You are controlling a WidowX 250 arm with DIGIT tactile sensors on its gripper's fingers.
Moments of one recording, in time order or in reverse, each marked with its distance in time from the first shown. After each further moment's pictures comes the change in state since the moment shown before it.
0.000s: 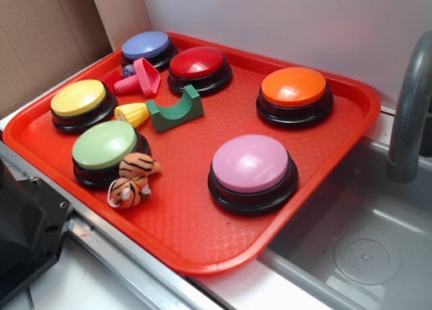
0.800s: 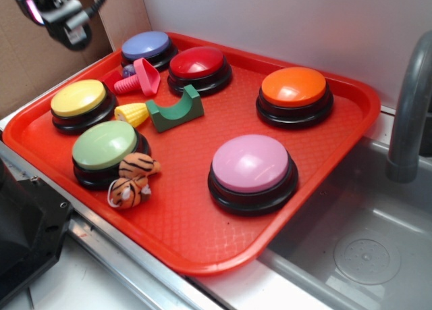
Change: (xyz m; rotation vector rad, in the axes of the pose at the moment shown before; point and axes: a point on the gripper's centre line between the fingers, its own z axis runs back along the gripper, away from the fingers) arm 0.042 0.046 -0.089 0.067 -0.020 -0.104
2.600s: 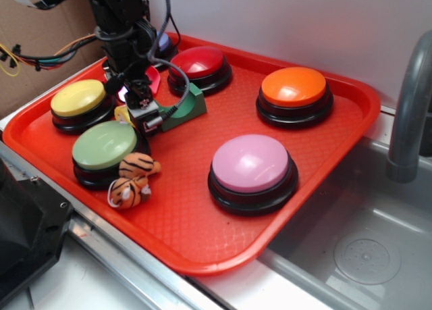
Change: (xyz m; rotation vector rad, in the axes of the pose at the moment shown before) arm 0.036 0.013 -0.134 0.061 0.106 -0.146
